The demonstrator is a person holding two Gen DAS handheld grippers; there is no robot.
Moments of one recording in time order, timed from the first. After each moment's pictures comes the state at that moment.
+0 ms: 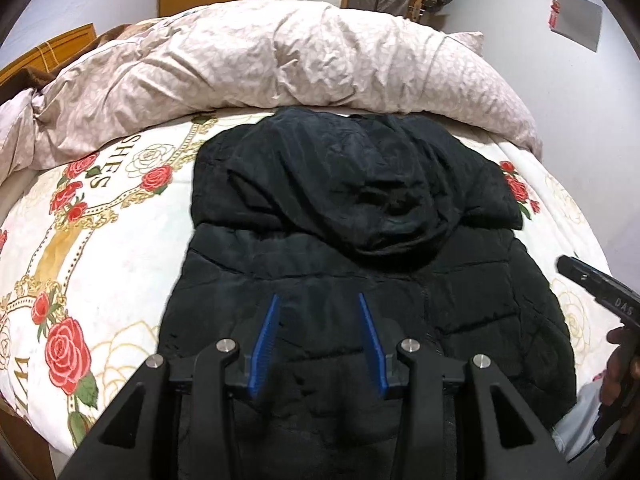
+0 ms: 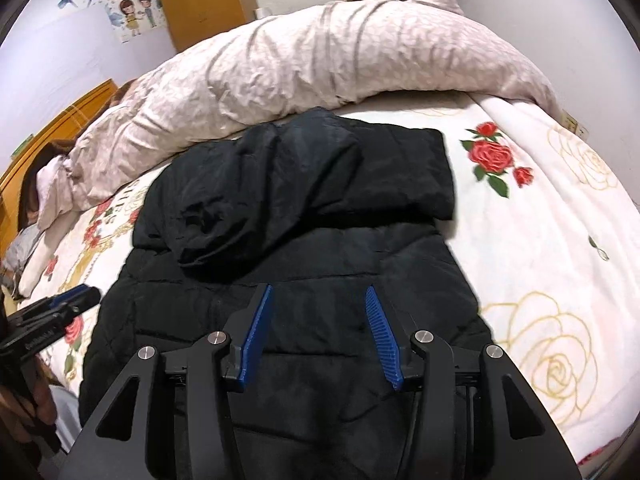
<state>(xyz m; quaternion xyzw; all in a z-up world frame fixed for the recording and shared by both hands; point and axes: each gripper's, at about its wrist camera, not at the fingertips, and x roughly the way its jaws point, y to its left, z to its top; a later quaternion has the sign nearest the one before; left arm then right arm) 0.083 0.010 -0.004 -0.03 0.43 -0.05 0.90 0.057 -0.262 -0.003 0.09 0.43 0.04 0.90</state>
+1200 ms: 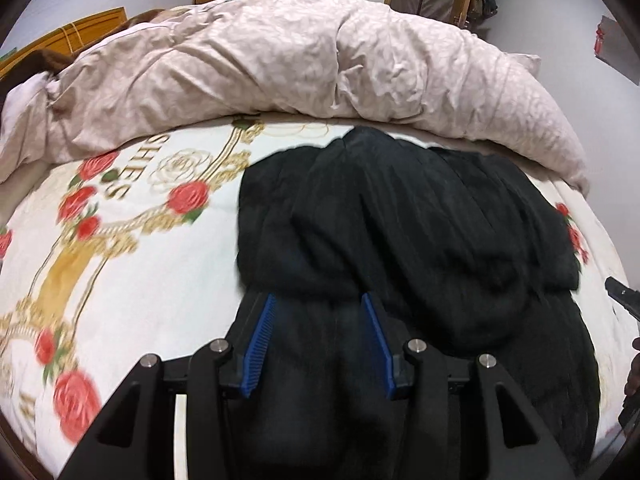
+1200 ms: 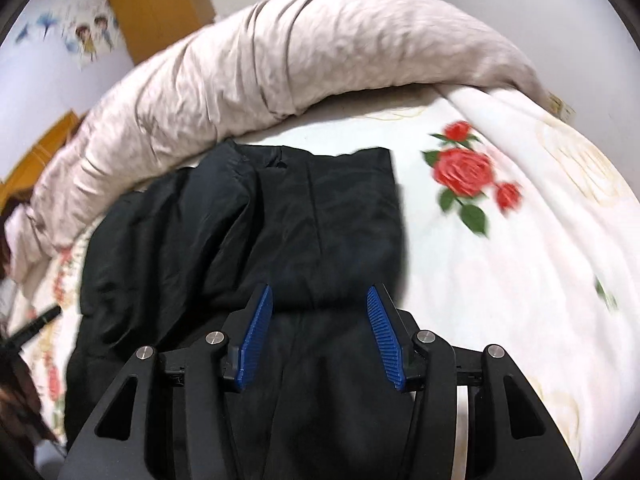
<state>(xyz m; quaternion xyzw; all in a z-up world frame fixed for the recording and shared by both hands) 0.150 0.063 -0.017 -0.06 0.43 0.01 0.90 0.121 -0.342 -0.013 0.14 0.44 0.01 0.89</state>
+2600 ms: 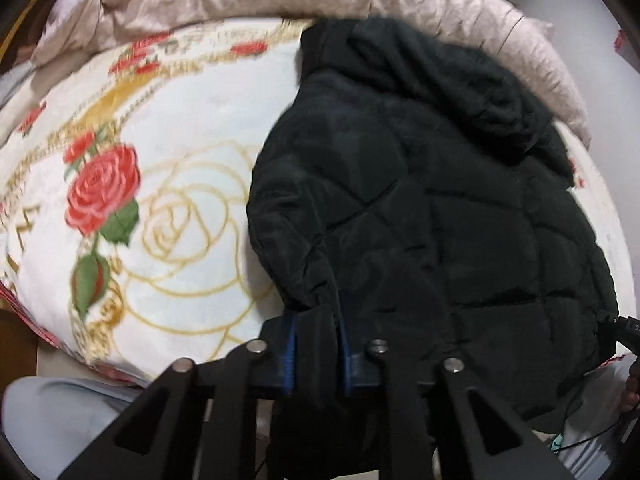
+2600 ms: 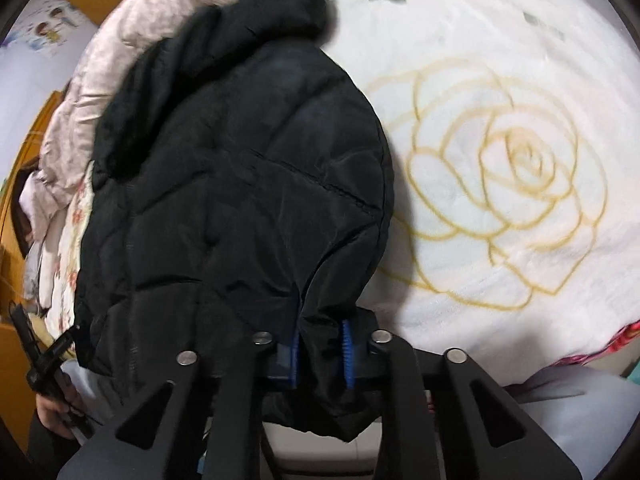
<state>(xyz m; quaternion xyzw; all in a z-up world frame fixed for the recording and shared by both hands) -0.010 0.080 -0.080 -0.11 0.51 0.03 0.85 -0.027 -0.346 -0.067 0.19 0.56 0.04 0.80</state>
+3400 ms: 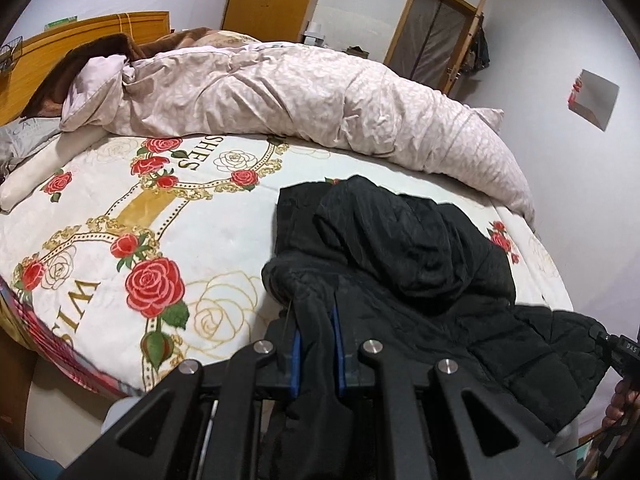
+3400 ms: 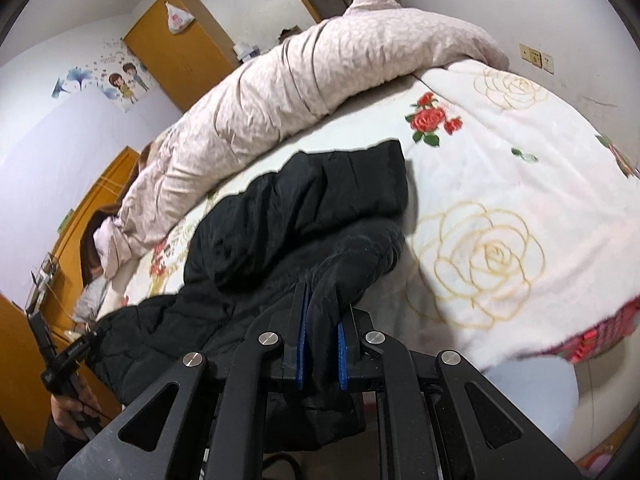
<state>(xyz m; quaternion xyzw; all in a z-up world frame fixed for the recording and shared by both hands) -0.054 0.109 0.059 -0.14 0.37 0.00 0.92 -0.077 -0.350 0.064 0.23 0.40 0.08 0.88</state>
